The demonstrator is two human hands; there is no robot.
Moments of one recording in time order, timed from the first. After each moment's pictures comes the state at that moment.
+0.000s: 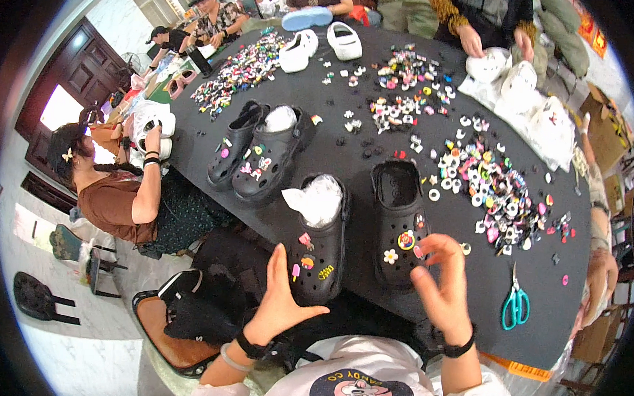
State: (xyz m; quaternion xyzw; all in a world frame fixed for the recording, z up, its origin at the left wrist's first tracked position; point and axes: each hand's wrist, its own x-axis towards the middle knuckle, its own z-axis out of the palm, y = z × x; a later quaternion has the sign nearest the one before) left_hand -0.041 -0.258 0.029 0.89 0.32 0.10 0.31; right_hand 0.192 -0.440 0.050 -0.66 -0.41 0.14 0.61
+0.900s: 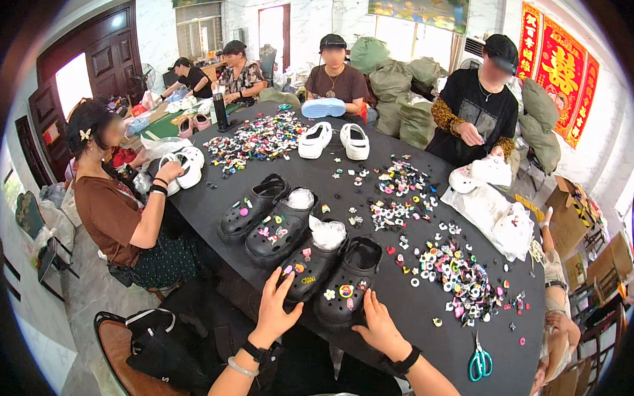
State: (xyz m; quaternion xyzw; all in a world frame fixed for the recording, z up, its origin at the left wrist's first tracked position) left_hand -0.025 -0.172 -0.022 0.86 0.26 0.36 0.26; right_hand 0.172 -0.360 -0.009 -0.76 -0.58 0.12 0.27
